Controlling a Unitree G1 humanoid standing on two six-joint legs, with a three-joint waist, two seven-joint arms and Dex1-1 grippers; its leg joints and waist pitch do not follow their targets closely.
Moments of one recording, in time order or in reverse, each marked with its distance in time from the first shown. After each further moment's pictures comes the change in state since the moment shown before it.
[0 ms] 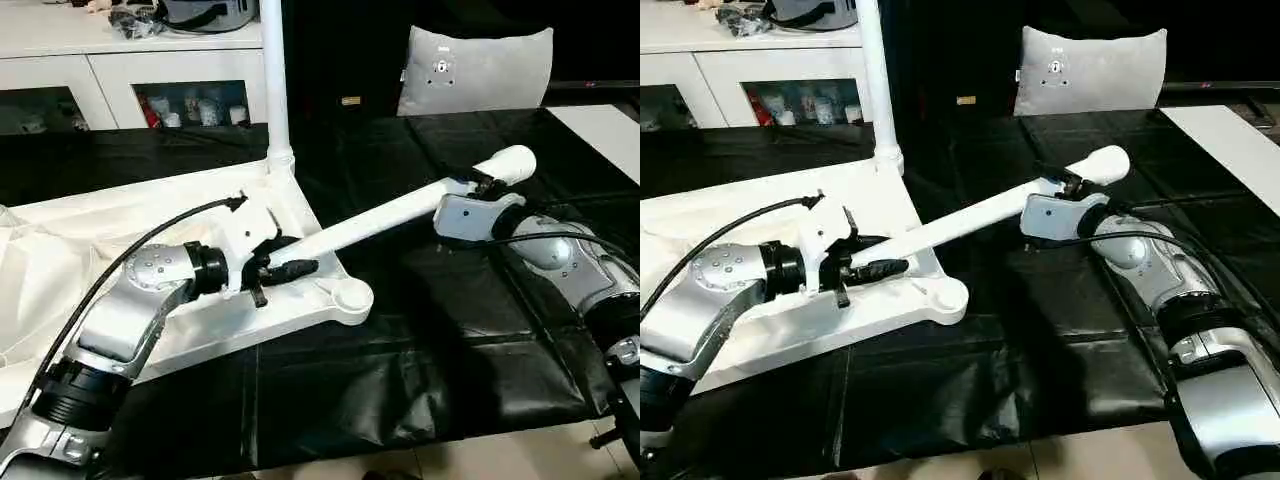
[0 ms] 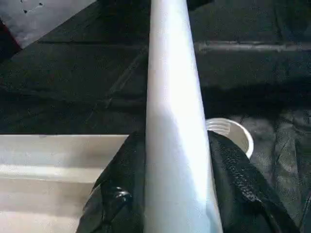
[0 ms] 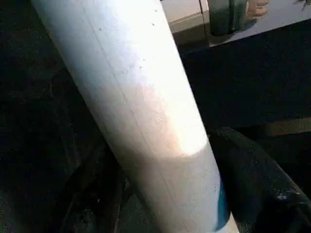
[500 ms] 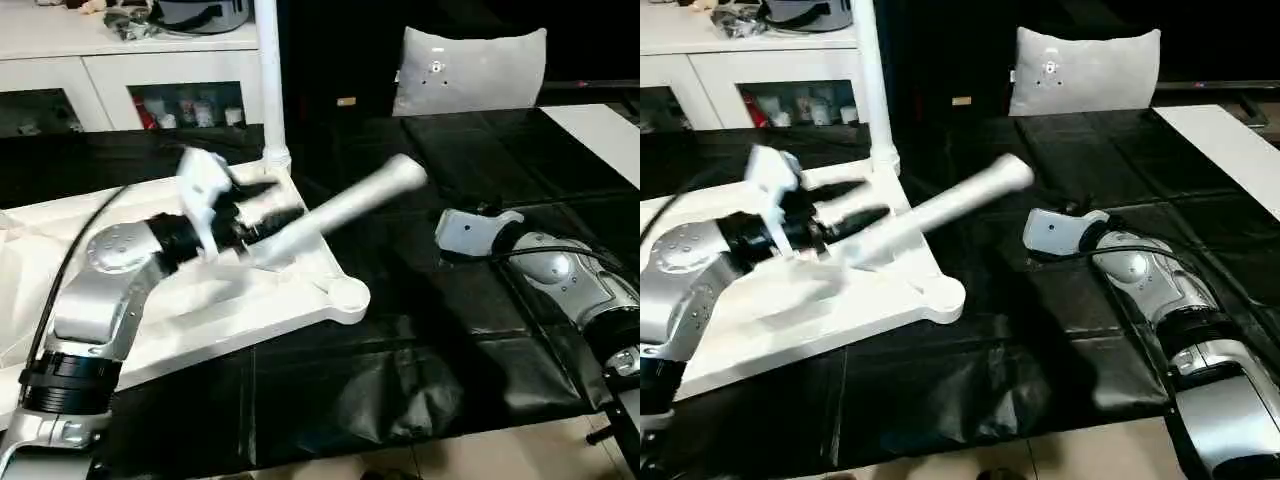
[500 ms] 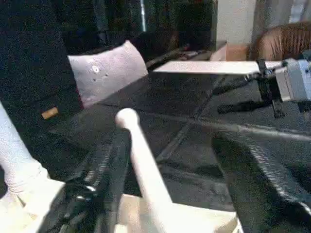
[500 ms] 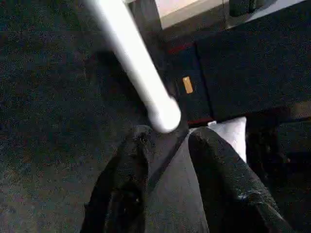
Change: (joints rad) left arm -0.027 -0.054 0.219 0.038 -0.127 -0.085 0.059; right arm 0.044 0.011 -0.003 0.031 0.045 0.002 0.032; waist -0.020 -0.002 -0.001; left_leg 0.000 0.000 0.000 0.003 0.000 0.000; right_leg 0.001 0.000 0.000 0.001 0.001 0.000
